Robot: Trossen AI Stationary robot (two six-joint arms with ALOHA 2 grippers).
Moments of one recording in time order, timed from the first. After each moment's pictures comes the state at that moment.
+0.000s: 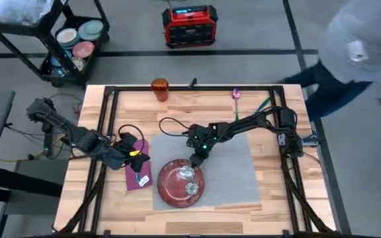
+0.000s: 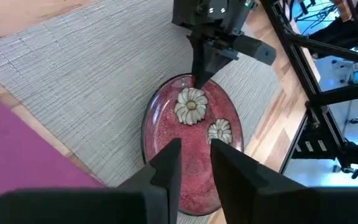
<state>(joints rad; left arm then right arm) -0.55 0.92 0.79 -0.70 -0.52 -1.42 -0.08 2.05 1.18 -0.08 -0.67 0.68</state>
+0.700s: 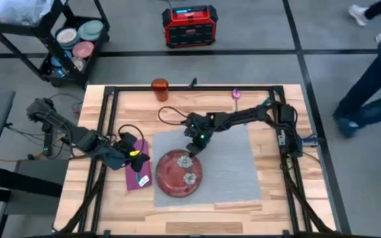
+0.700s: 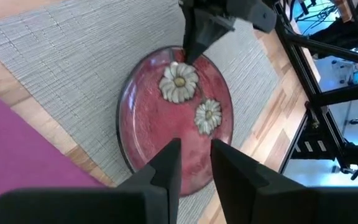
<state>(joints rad) -0.55 0.92 0.79 -0.71 -0.51 -1.43 -0.19 2.05 1.31 -0.30 -0.69 0.63</state>
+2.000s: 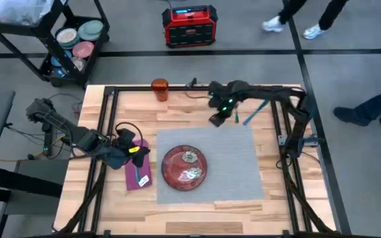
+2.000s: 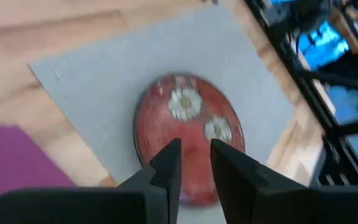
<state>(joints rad) -0.52 0.92 0.79 -0.73 -0.69 -1.41 -0.55 1.80 1.32 -0.96 -0.16 0.14</state>
